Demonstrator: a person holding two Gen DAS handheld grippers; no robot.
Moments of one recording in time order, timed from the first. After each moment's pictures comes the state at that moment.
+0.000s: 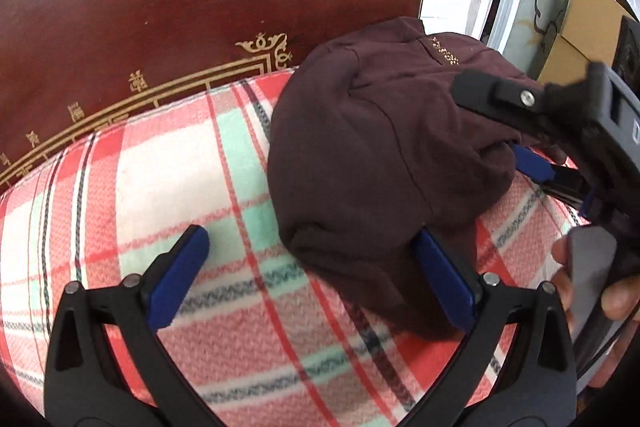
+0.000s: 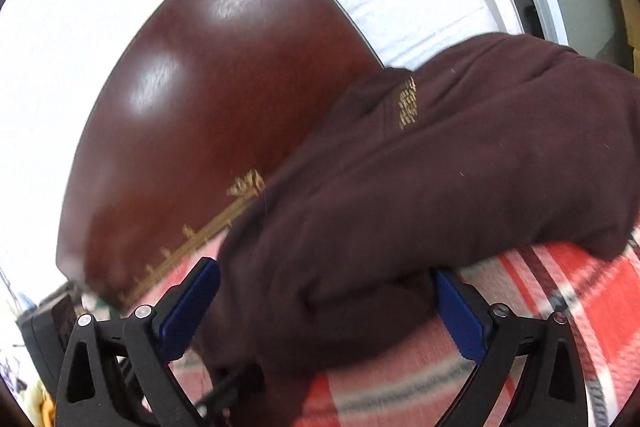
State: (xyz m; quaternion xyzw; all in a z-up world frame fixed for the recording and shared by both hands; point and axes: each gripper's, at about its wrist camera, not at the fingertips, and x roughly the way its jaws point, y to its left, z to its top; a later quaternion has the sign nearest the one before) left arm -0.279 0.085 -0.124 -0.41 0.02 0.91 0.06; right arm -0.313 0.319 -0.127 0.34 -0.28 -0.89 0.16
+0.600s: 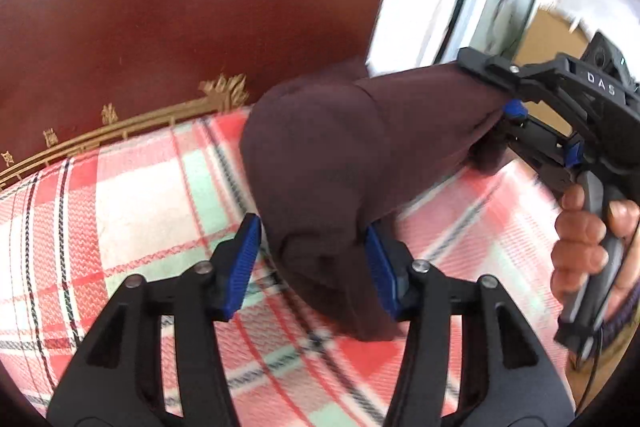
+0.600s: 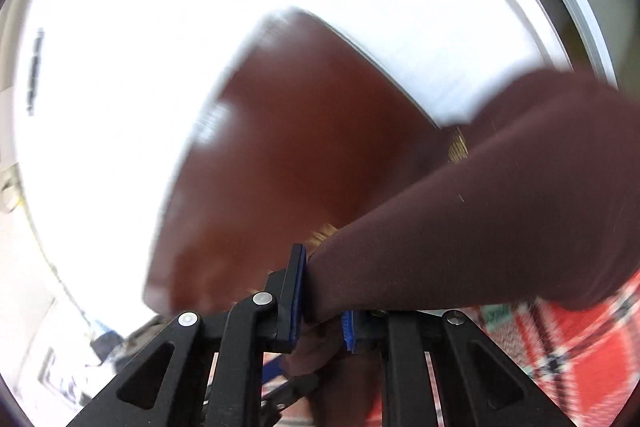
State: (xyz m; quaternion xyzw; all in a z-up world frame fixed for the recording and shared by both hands) left arm -0.258 0.077 -0.079 -0.37 -0.05 0.91 0.17; right arm -0.309 0.373 -0.054 0.27 -0.36 -0.85 0.28
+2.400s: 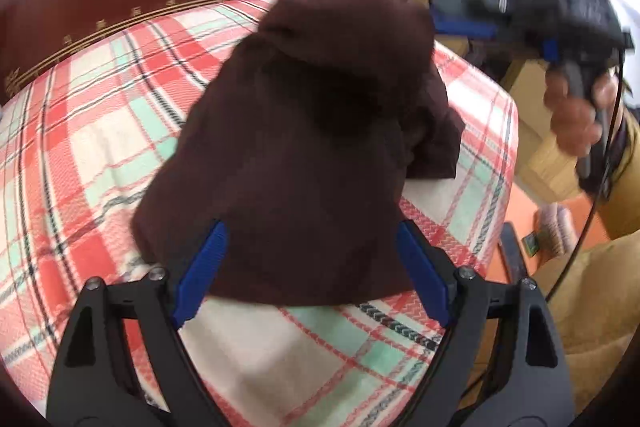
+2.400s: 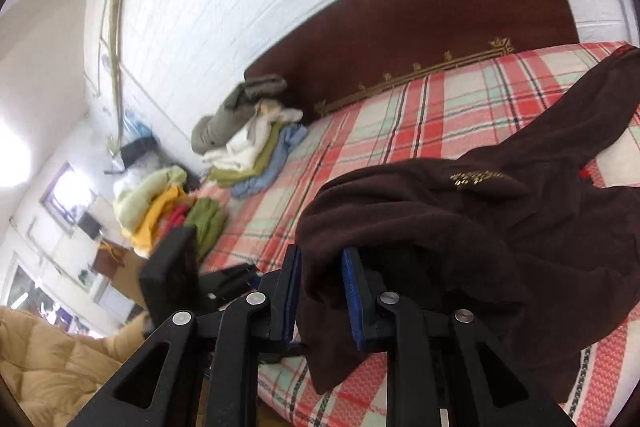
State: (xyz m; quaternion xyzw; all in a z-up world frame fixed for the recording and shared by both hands) left arm 0.079 -0.033 -0.100 -0.41 0.04 0.87 0.27; right arm 0.015 0.200 -0.026 0.39 -0.15 -0.80 0.42
